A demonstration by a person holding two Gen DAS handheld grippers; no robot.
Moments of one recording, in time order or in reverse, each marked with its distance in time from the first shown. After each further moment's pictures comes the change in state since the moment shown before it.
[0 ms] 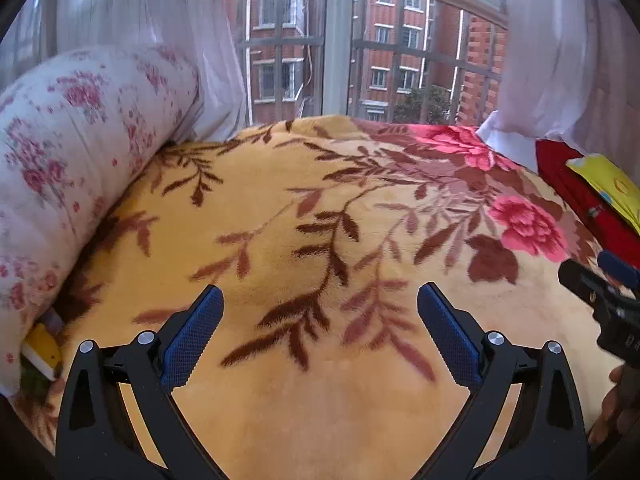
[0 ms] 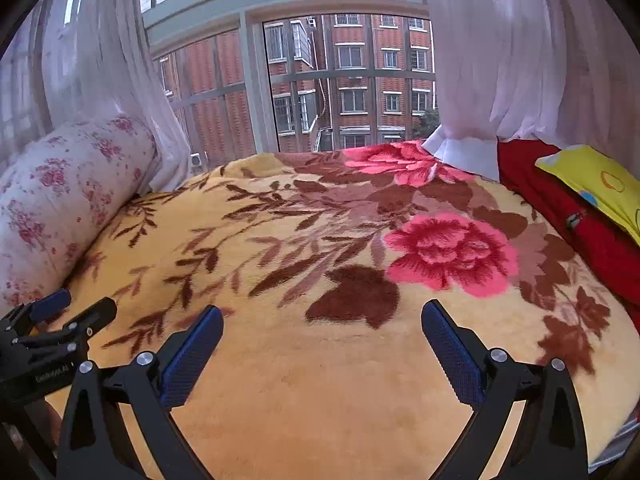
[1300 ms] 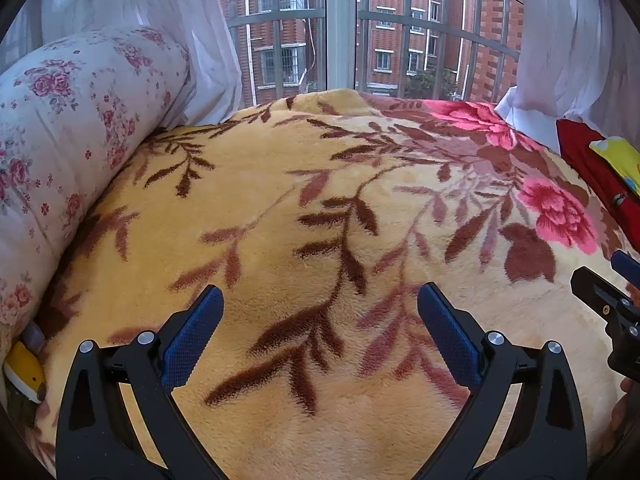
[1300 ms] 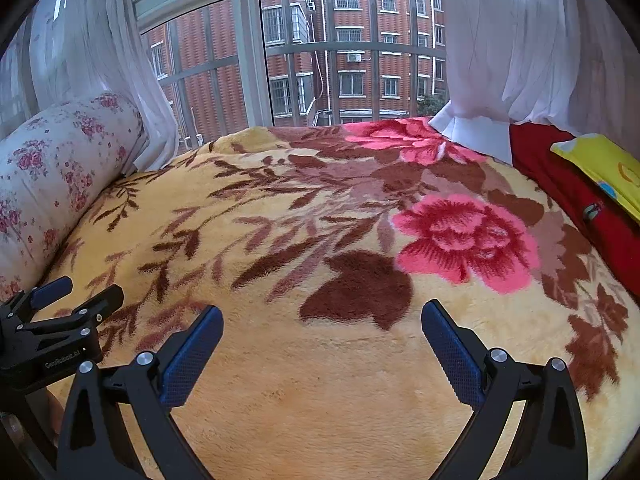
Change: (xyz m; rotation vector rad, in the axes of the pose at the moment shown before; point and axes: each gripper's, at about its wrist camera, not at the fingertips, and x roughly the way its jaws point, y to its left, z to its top) left arm 0.052 -0.002 0.002 0.039 0.057 0.033; right arm 0.046 0.002 -0.003 -0.003 0.072 -0.018
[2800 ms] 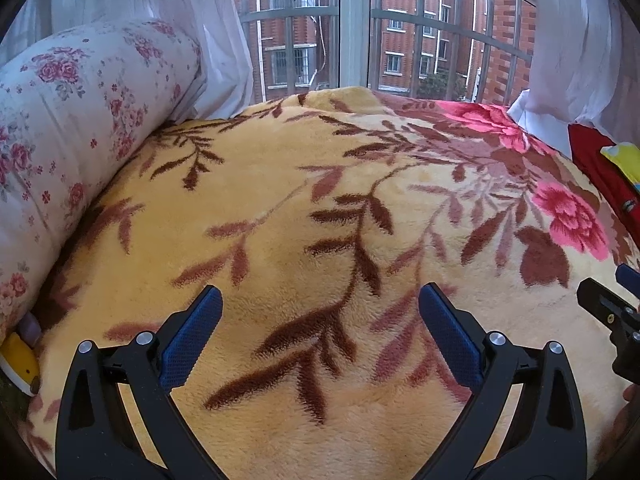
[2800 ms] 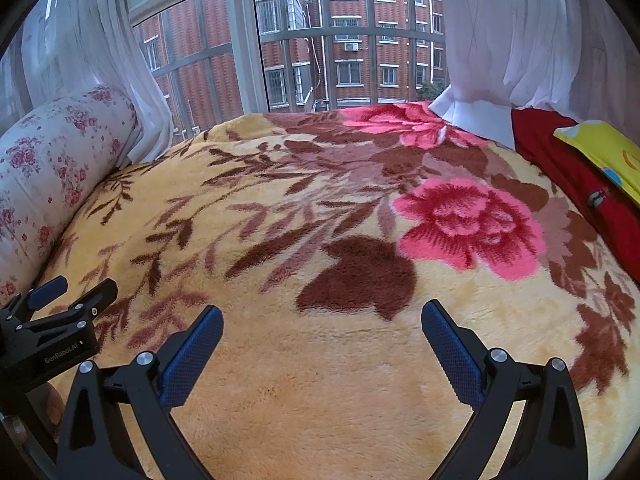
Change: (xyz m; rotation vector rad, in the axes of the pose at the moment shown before) left arm 0.009 0.006 -0.004 -0.034 -0.007 0.025; right arm 0.016 -0.003 -0.005 0.006 0.040 0.008
